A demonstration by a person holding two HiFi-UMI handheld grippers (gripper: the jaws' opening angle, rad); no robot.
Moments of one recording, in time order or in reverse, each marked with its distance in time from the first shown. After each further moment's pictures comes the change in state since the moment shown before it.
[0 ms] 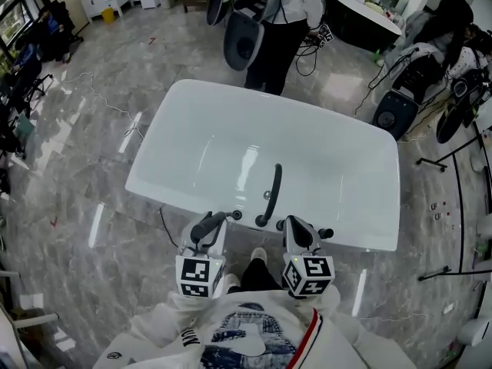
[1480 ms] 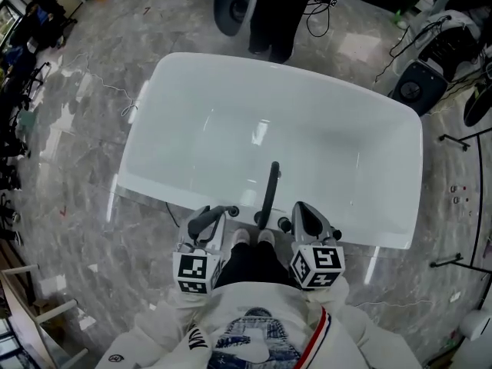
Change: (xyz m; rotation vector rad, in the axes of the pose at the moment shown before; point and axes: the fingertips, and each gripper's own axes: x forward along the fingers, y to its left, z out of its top) left arm 0.110 0.000 -0.040 -0.029 0.182 0.031; right arm 0.093 -0.095 -0.023 0.097 0.107 0.000
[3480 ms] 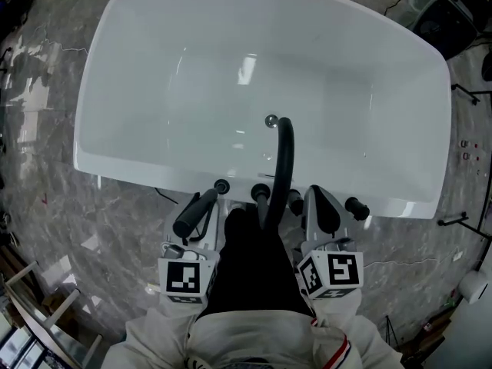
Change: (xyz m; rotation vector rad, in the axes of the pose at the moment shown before) left arm 0.070 0.003 -0.126 0.006 0.104 -0.077; right arm 0.043 -0.039 -0.106 0.018 0.040 -0.142
